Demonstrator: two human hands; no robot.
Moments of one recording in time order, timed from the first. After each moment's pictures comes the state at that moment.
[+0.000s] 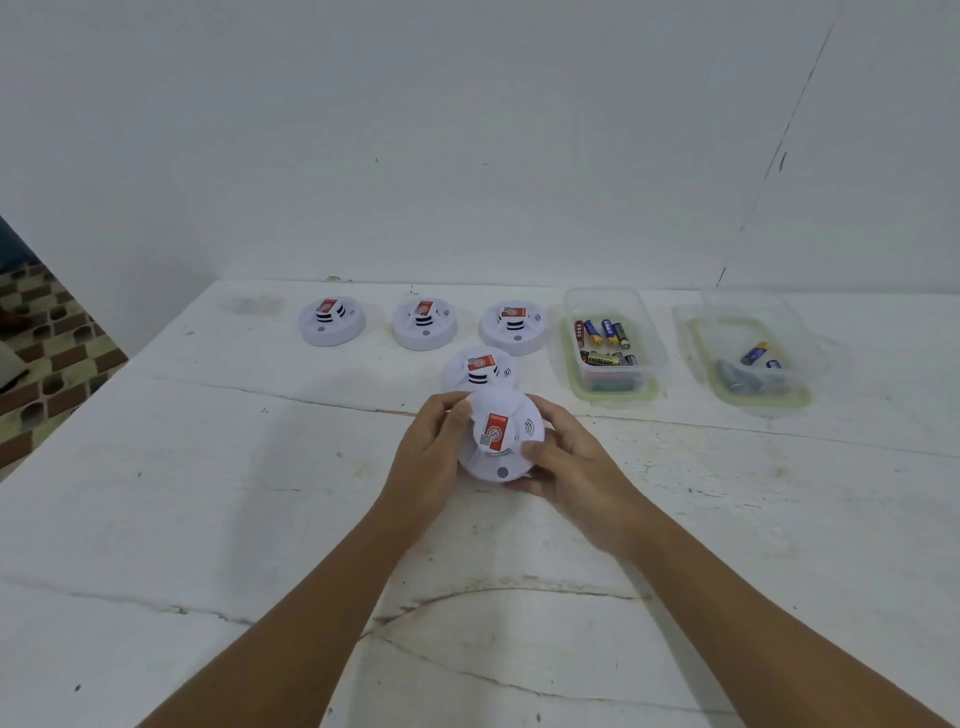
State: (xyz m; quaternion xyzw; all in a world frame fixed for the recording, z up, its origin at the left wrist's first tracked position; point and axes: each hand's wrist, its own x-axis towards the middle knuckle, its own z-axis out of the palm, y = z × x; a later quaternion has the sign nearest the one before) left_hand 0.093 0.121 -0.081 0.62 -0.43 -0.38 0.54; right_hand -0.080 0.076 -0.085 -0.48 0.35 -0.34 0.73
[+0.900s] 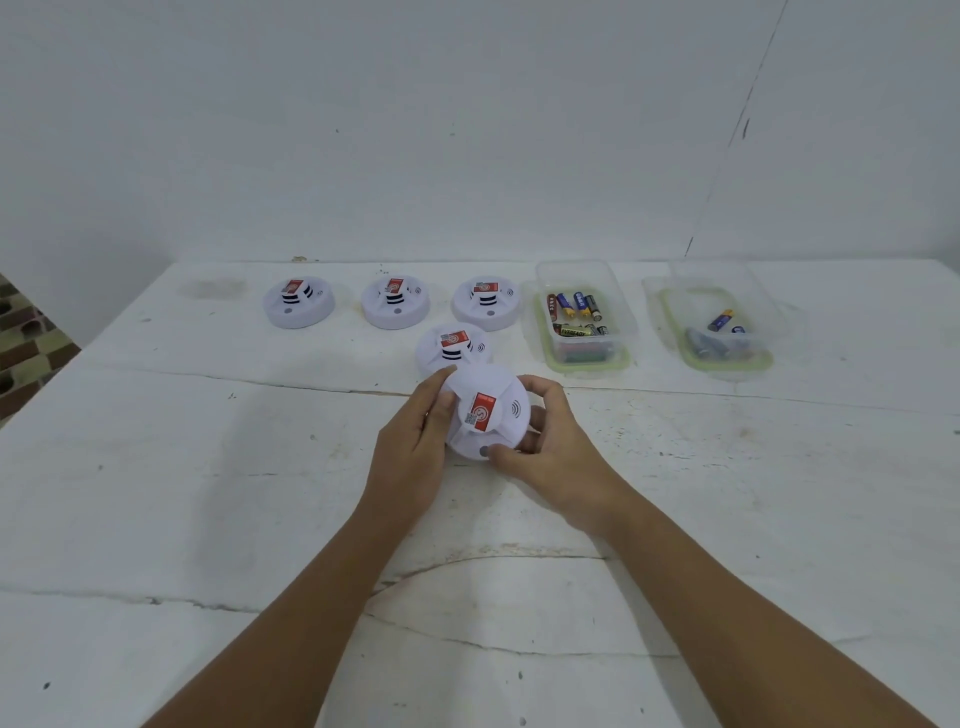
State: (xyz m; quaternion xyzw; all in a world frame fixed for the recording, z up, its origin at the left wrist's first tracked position) left_hand 0.087 0.132 -0.096 0.63 -0.50 -0.31 0.51; right_hand -0.087 0.084 -0.103 -0.60 0.42 -0.34 0.59
